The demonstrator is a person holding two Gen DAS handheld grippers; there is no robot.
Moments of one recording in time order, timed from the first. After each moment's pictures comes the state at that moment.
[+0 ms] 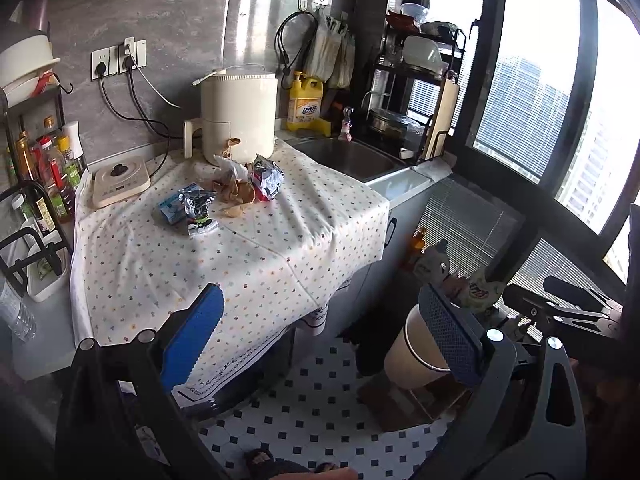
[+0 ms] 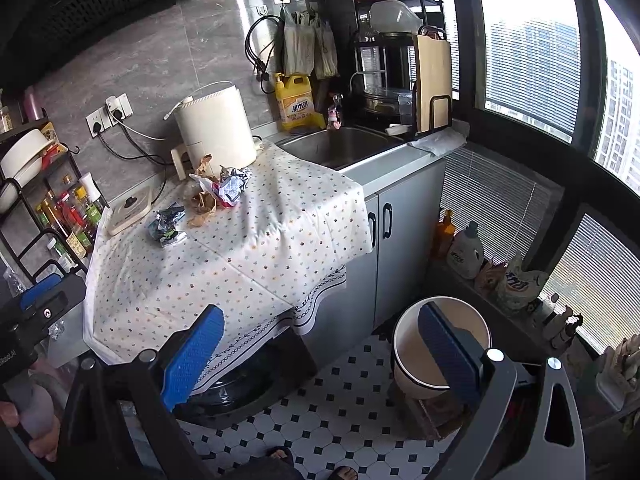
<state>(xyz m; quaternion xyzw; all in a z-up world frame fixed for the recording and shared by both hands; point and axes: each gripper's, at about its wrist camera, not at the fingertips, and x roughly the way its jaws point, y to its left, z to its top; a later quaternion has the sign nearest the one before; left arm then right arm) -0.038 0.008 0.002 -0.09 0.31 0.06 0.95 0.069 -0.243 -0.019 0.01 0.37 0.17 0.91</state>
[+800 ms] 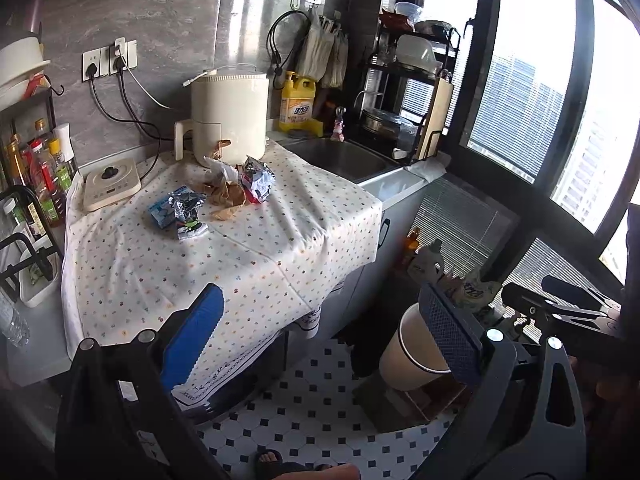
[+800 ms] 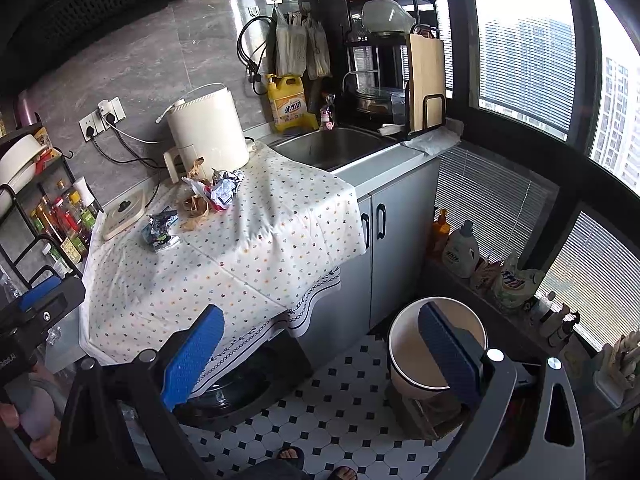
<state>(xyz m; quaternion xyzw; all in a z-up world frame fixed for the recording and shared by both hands) -0.025 0.003 0.002 -0.09 0.31 0.05 0.95 0.078 -0.250 -0.017 0.02 0.37 0.16 0.92</state>
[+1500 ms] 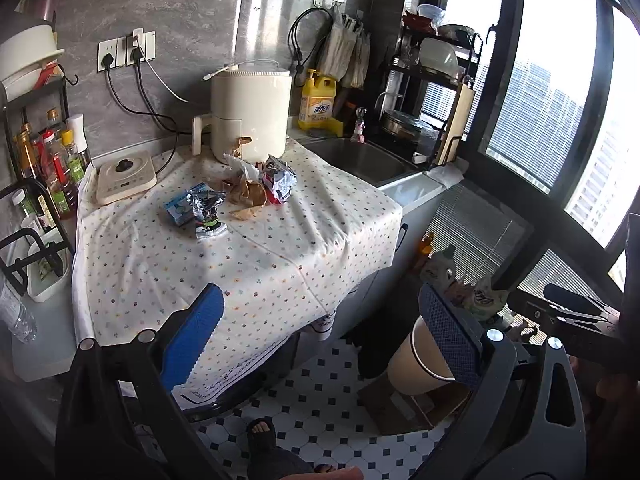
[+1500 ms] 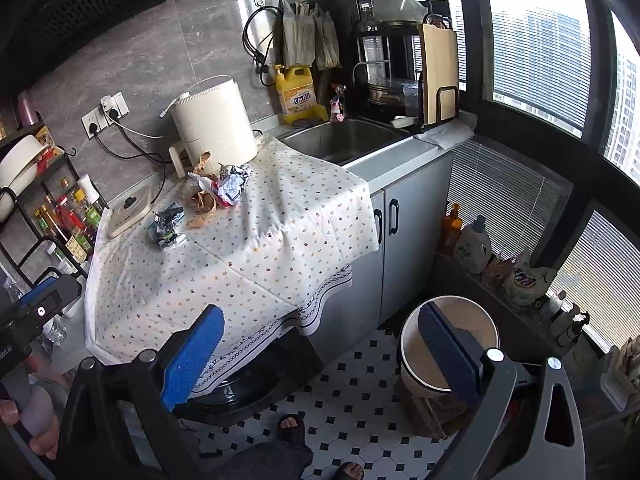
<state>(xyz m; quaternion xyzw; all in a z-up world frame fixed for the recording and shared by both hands) -0.016 0.034 0.003 -0.11 0.31 0.08 0.94 0.104 -0.227 -0.022 0.02 0.39 0.18 0.90</state>
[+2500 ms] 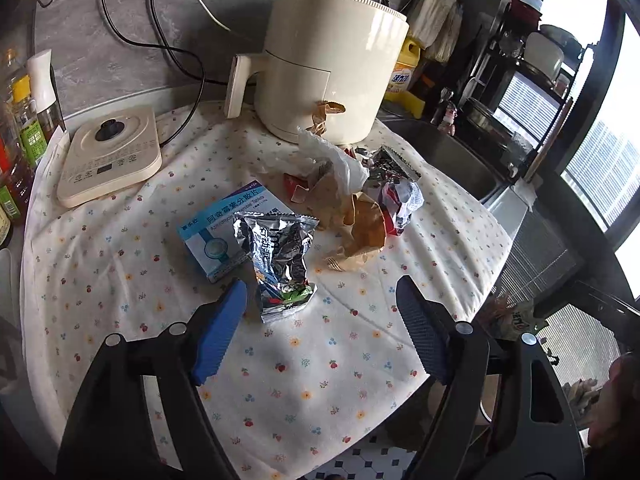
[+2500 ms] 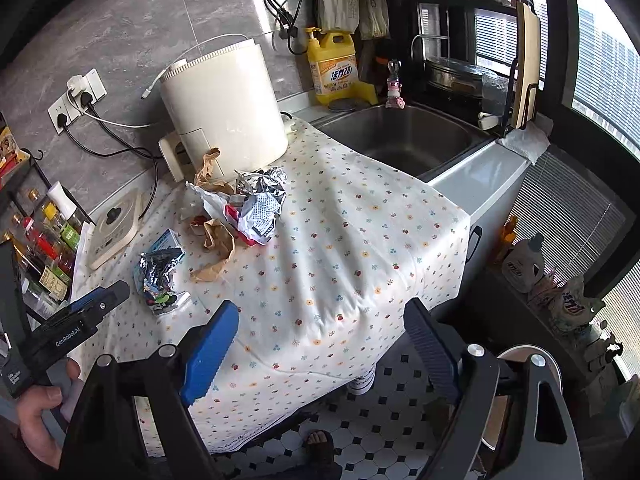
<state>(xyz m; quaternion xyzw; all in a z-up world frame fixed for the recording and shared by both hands) 0.177 0.243 -0.098 -0.17 0.38 0.09 0.90 0.276 -0.037 -0.064 0.01 0.43 0.19 0.88</state>
